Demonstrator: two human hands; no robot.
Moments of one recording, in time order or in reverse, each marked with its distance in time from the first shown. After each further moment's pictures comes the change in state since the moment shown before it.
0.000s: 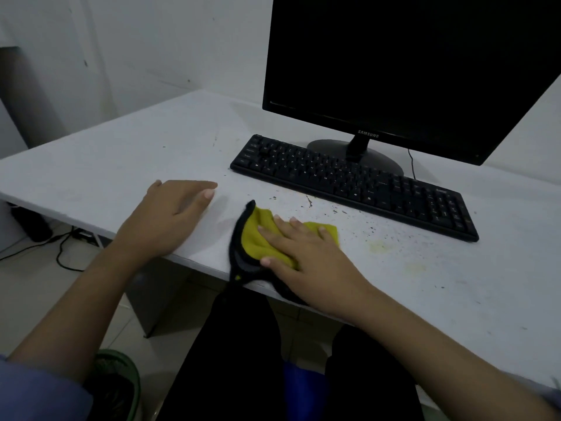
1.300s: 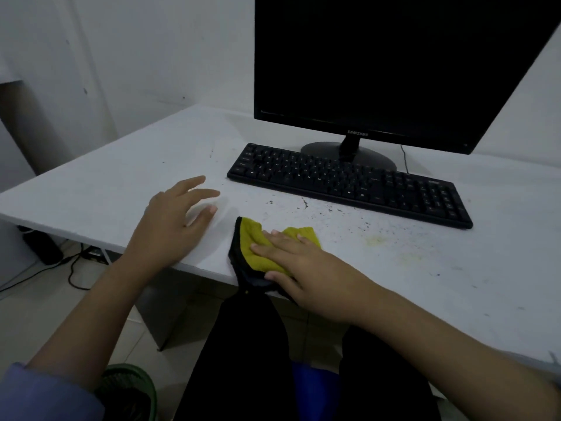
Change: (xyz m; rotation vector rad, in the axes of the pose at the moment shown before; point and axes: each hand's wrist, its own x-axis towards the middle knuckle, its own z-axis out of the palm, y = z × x) left_hand -0.003 0.008 -0.003 0.045 0.035 0.059; right_hand -0.014 -0.005 -0.002 -0.015 0.019 -0.213
